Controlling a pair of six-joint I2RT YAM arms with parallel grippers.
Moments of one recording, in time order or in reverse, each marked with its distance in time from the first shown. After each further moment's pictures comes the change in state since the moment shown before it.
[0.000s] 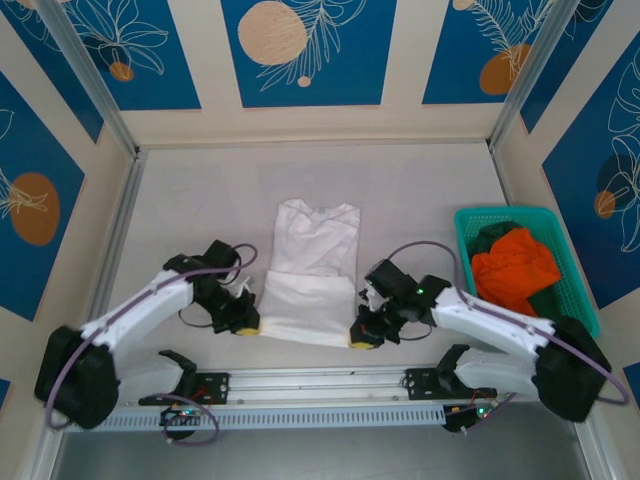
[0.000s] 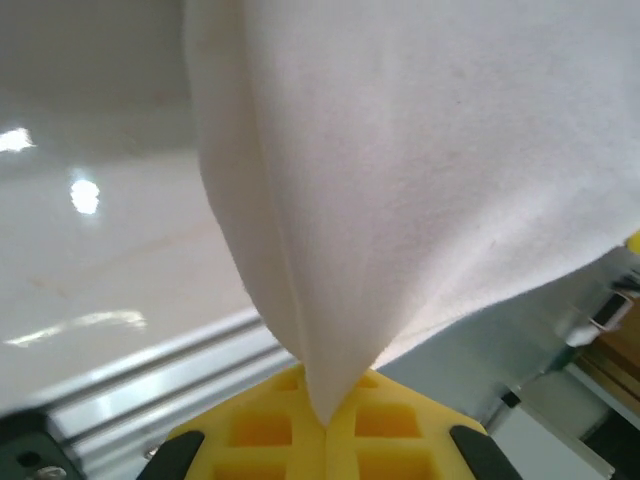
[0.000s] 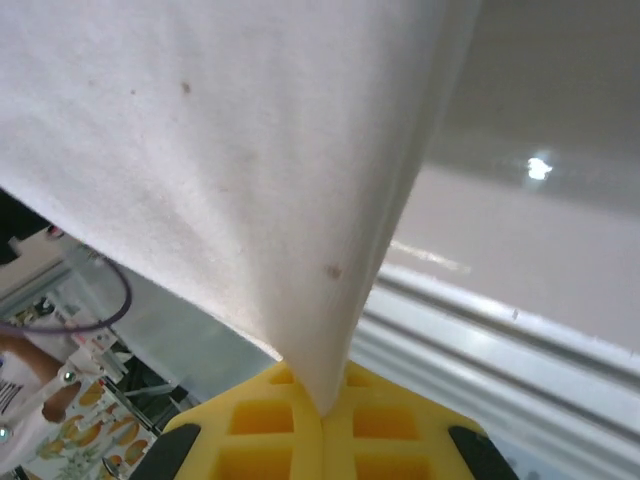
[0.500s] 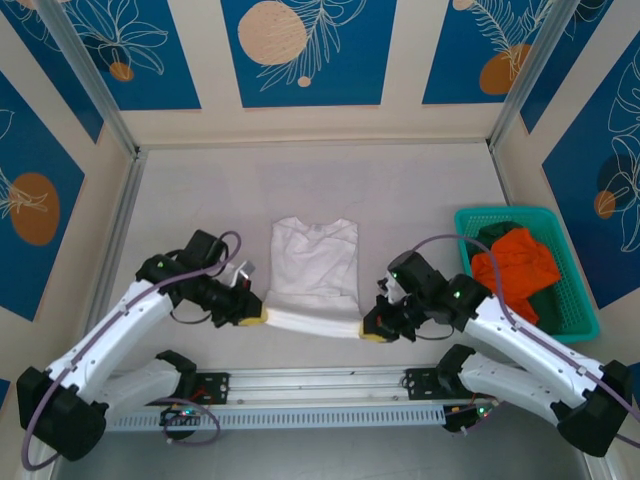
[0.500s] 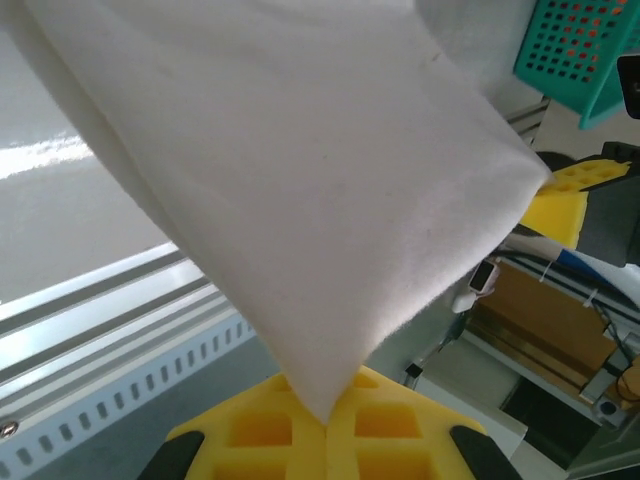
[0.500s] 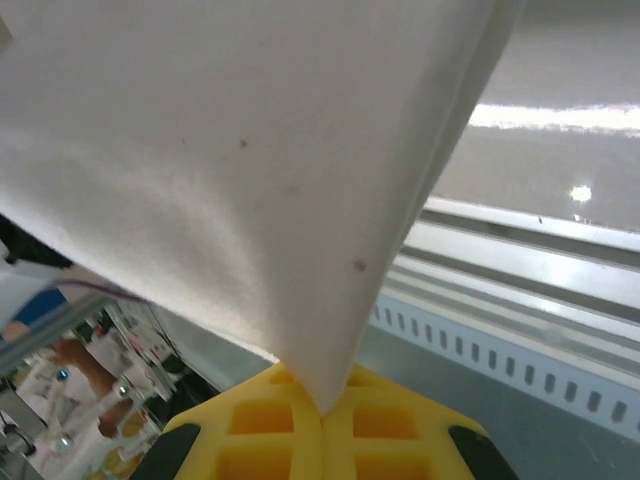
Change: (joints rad) left arm 0.002 -0.081 0.168 -0.058 0.142 -0.098; right arm -0.080 -0.152 0.161 -0.235 0.029 0.068
